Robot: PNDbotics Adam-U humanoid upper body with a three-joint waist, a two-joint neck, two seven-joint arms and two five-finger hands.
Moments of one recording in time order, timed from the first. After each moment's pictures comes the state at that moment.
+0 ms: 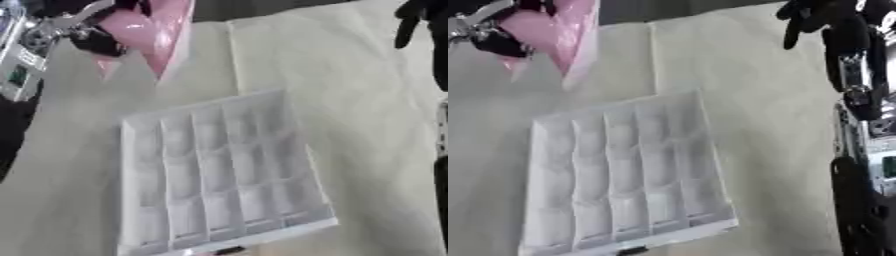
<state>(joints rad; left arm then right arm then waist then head) -0.78 0.60 -0.16 -1.45 -0.81 -0.54 -0.22 -0.47 -0.20 -0.05 -1.87 -0.20 -0.55 0.52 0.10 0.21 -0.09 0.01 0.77</state>
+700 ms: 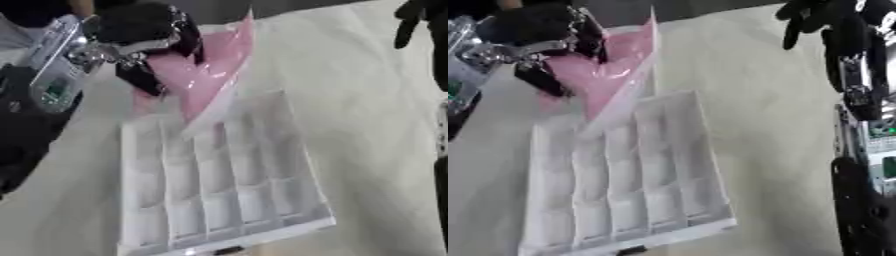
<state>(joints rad) -0.84 0.64 -0.40 -1.50 -0.34 -0.64 -0.45 -0.47 -0.20 -0.05 -1.87 -0.20 -0.55 0.52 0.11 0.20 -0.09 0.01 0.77</state>
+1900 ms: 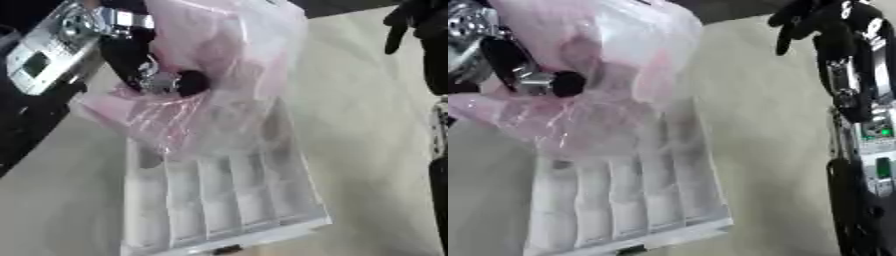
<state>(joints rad) -0.95 0.62 -0.51 -1.55 0.38 -0.25 -0.85 -0.45 -0.21 -0.05 -1.86 -0.19 -0.54 0.52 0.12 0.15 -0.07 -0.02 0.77</state>
